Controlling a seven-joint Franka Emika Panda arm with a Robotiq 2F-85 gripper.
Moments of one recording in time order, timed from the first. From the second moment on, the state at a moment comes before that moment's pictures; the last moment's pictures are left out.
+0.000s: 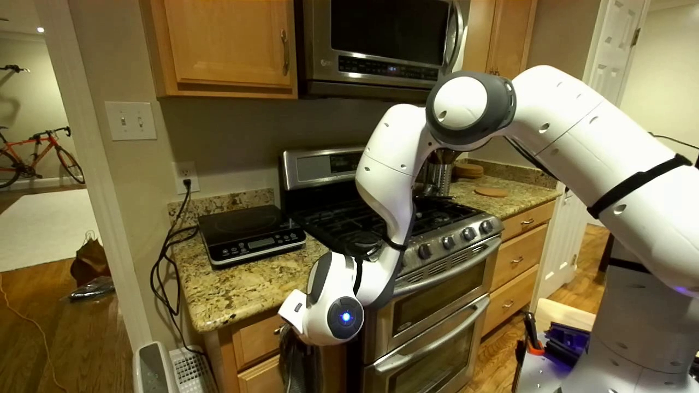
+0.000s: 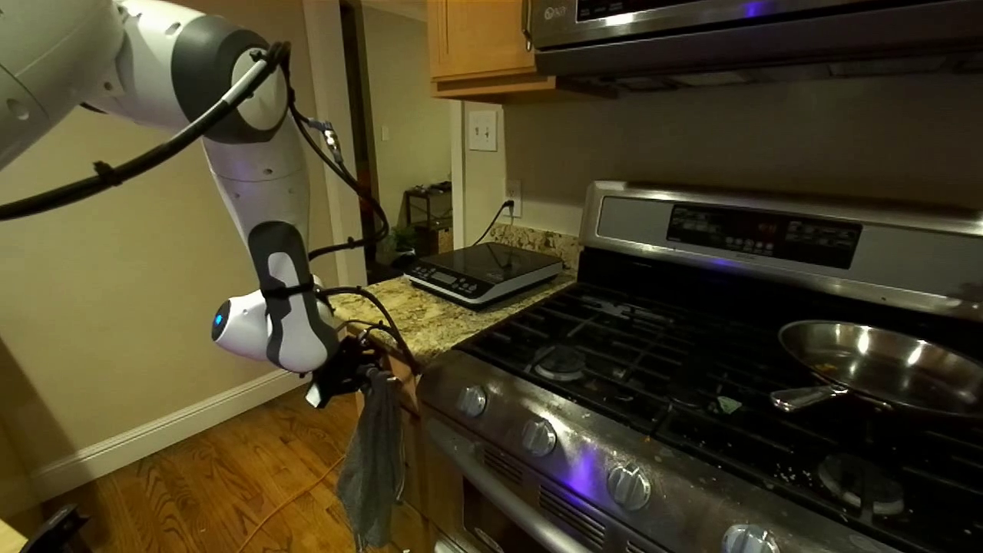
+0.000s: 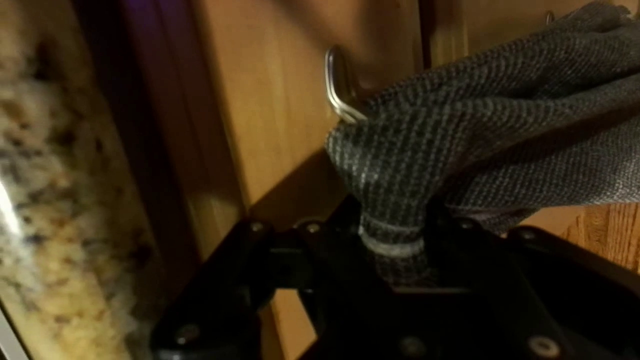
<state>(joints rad) 0.03 0.89 0.27 -1.92 -2.25 2.41 1.18</state>
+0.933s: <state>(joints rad) 0.04 0.86 0.32 -2.03 -2.30 2.27 1.22</state>
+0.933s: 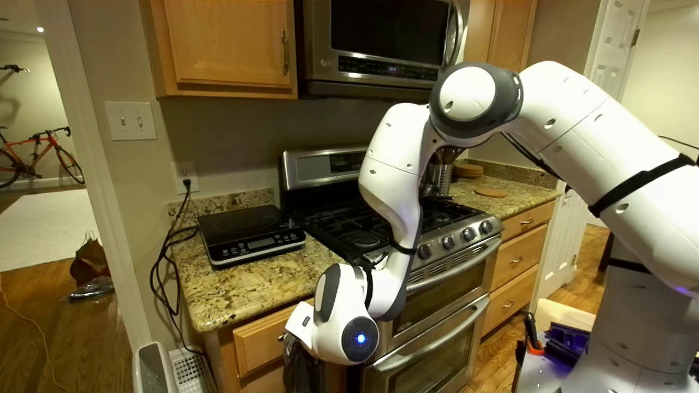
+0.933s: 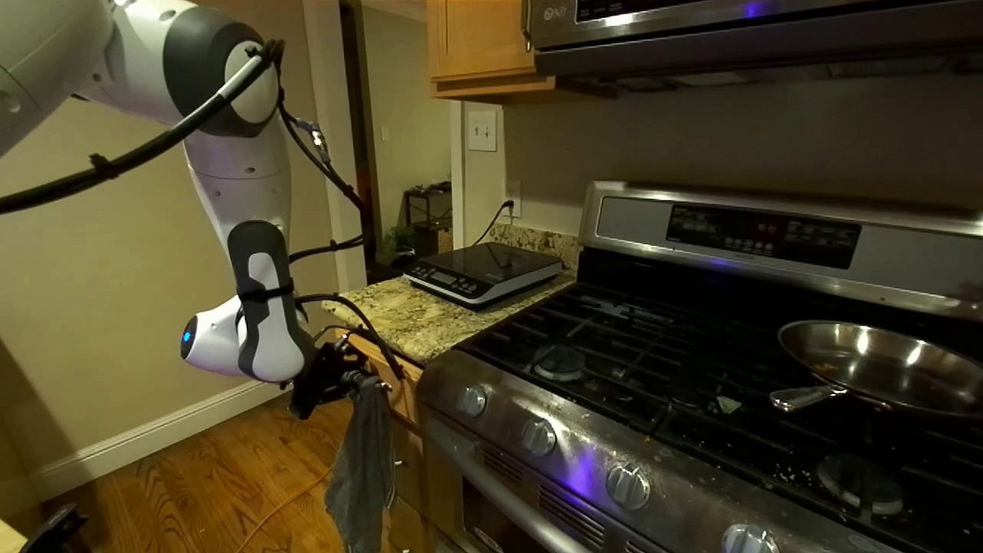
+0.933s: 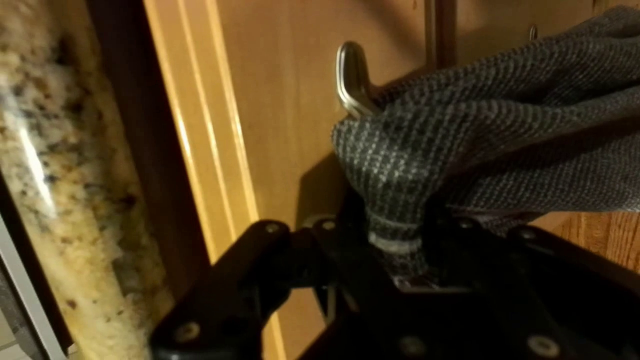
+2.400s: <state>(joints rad) 0.08 0.76 0.41 -2.27 -2.33 2.30 1.26</state>
